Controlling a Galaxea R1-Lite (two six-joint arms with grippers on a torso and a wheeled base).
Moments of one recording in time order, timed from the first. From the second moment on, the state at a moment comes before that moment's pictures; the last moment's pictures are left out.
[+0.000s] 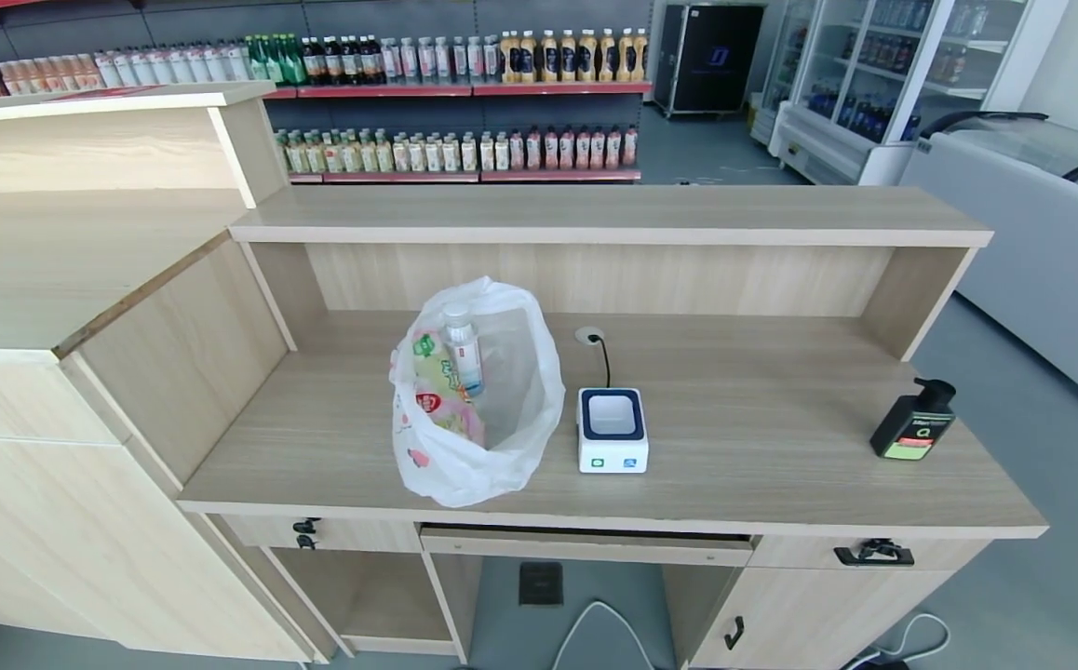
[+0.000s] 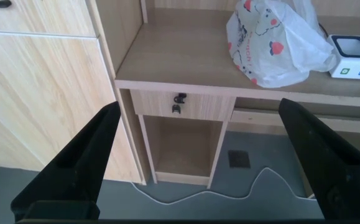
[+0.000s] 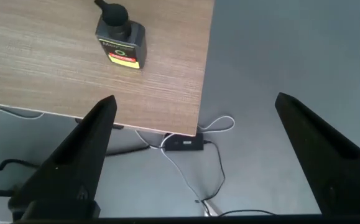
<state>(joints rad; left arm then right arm) 0.00 0.00 0.00 0.00 0.04 -0.01 -0.83 1.92 -1.42 0.23 0.65 -0.74</state>
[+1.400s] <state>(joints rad) 0.00 0.00 0.00 0.00 0.04 -0.01 -0.67 2.29 -1.65 0.18 0.75 -0.71</state>
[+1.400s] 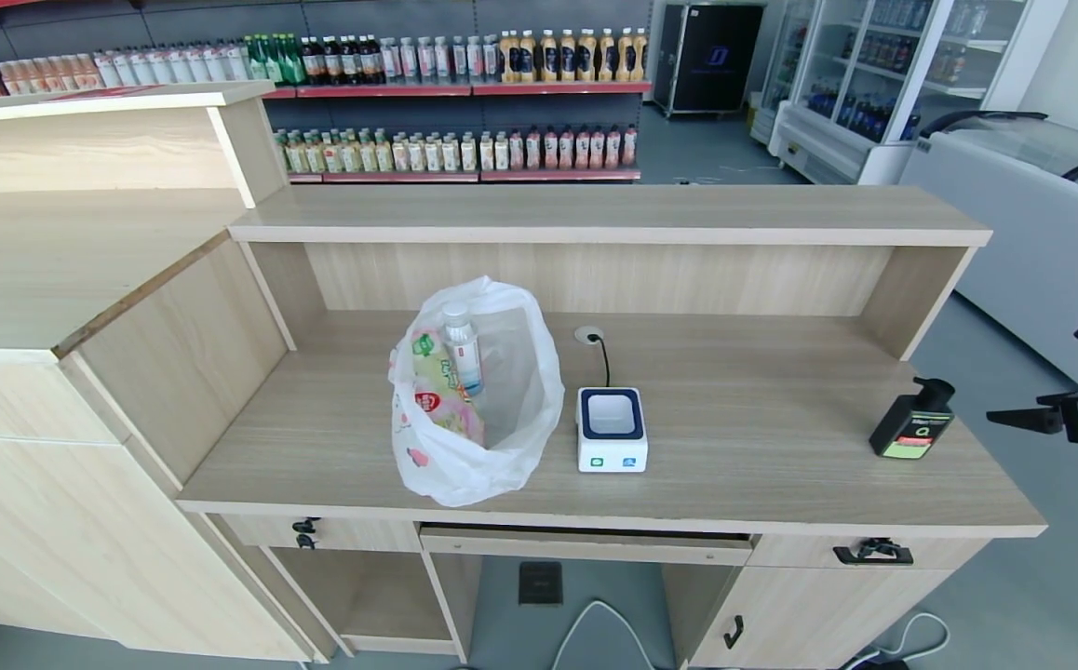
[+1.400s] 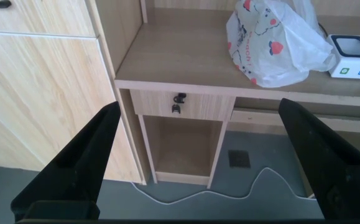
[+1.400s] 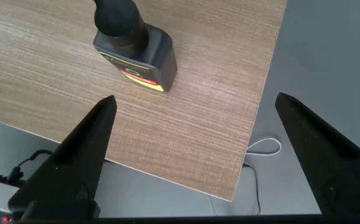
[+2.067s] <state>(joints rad) 0.00 0.00 0.00 0.00 0.04 -0.01 -0.57 2.36 -1.66 0.16 0.77 -0.69</state>
